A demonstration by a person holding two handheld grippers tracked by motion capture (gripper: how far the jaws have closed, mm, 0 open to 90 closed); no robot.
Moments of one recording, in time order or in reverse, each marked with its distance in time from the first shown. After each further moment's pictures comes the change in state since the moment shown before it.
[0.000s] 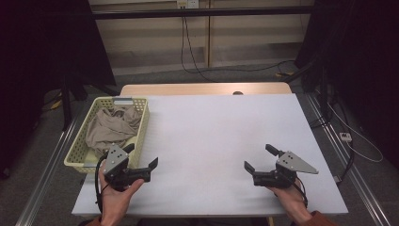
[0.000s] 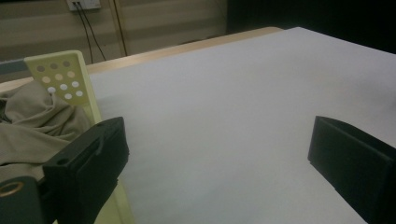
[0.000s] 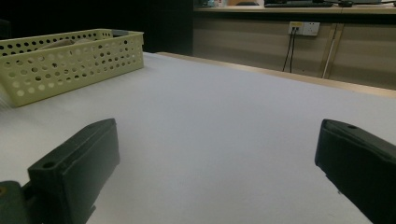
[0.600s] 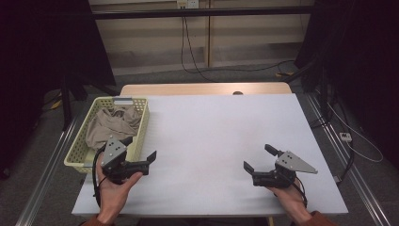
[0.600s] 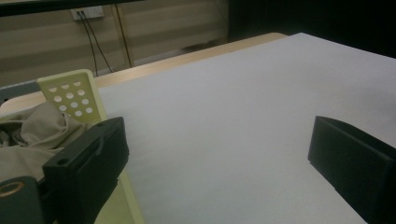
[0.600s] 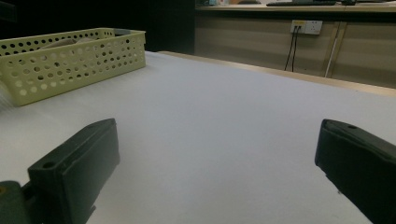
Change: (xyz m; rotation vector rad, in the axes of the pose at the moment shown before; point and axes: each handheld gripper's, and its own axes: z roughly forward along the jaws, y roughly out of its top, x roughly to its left) left arm 0.008 0.018 0.002 -0.003 0.009 0.029; right arm 0.001 0.001 0.001 0.005 0.008 0.000
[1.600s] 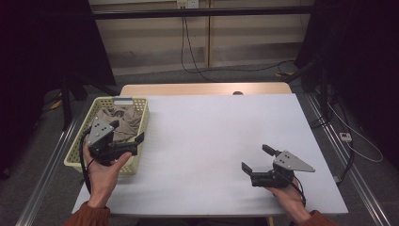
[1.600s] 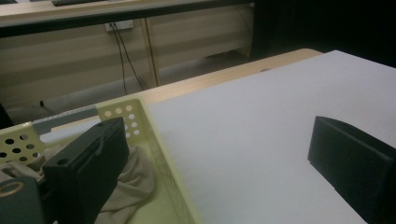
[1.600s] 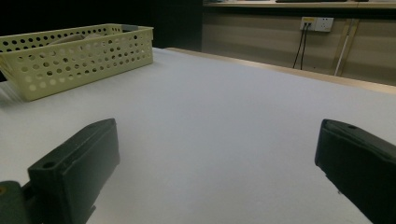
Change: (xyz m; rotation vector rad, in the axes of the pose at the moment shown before) left arm 0.039 0.033 0.001 -0.019 0.083 -0.016; right arm 0.002 0.000 0.004 0.014 0.032 -0.005
